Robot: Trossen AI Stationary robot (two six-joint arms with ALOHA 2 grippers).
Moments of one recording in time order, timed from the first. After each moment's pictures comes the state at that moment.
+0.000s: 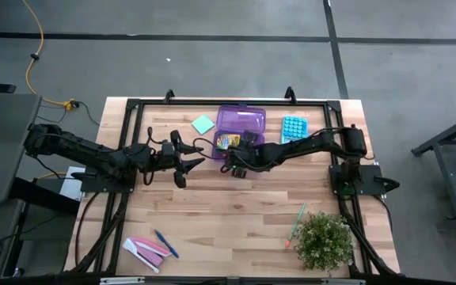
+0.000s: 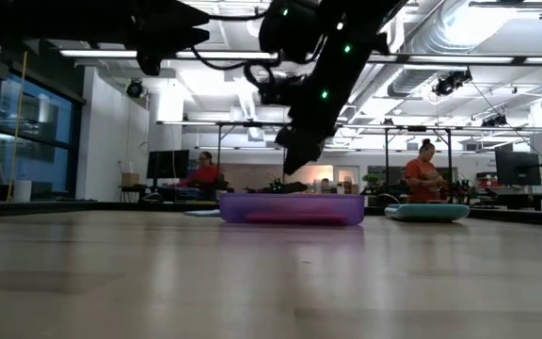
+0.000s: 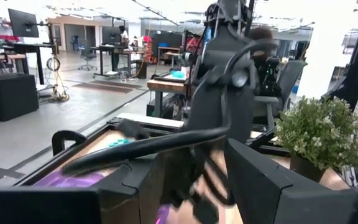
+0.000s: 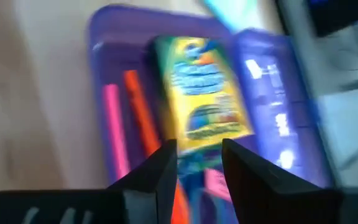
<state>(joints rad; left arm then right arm) 0.01 1.03 0.35 0.74 -0.31 -0.05 0.01 1.92 1.33 -0.49 0.63 0.03</state>
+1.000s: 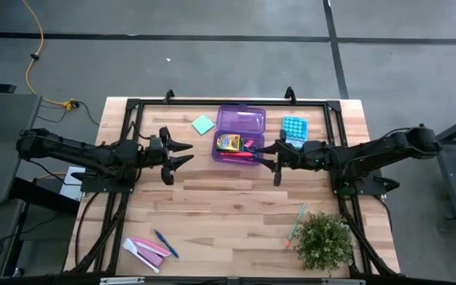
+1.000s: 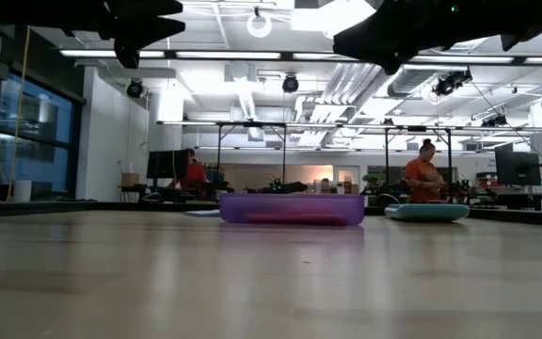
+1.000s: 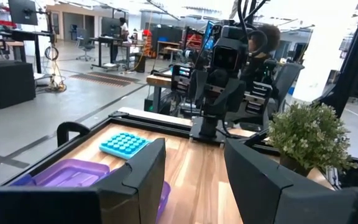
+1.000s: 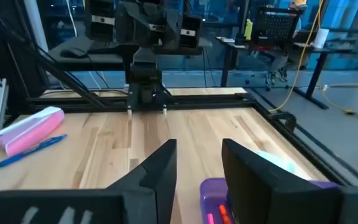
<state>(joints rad) 0.01 0.76 0.35 0.44 -0.30 -0.11 0.07 1.13 0.53 0.51 0.23 -0.03</state>
